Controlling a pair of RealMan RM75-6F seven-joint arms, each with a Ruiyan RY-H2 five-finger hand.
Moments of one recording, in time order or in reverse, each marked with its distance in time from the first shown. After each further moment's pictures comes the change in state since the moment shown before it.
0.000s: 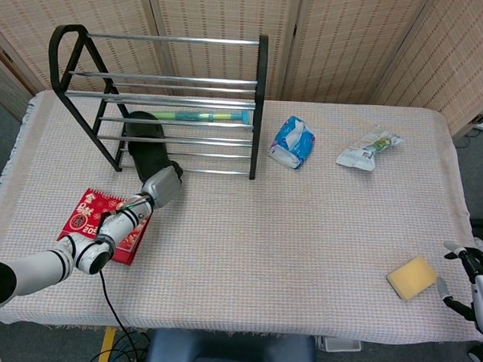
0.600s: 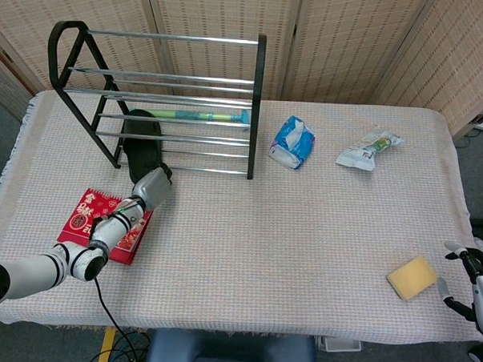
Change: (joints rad) left arm -0.006 0.039 0.060 -0.101 -0.169 0.085 0.076; right arm -0.003 -0.001 0.000 0.003 -0.003 0.006 0.005
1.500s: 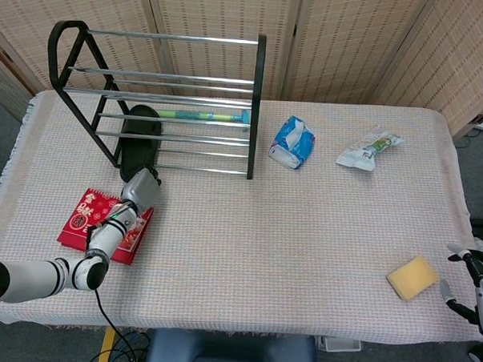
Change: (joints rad) left arm -0.037 0.033 0.053 -0.163 -0.273 0.158 0.097; right arm -0.012 0.002 -0.002 0.006 -0.007 0.020 0.010
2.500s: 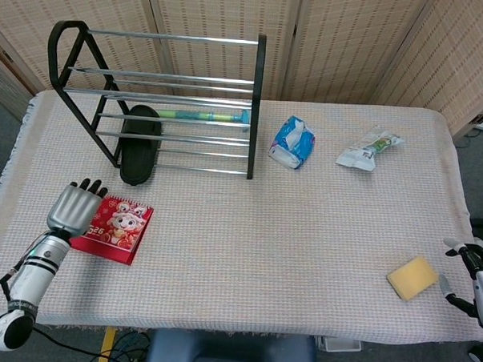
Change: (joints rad) left arm 0.394 0.326 -0.019 -0.383 0.323 0.356 -0.585; right arm 0.037 0.043 0.006 -0.012 -0.001 -0.059 -0.013
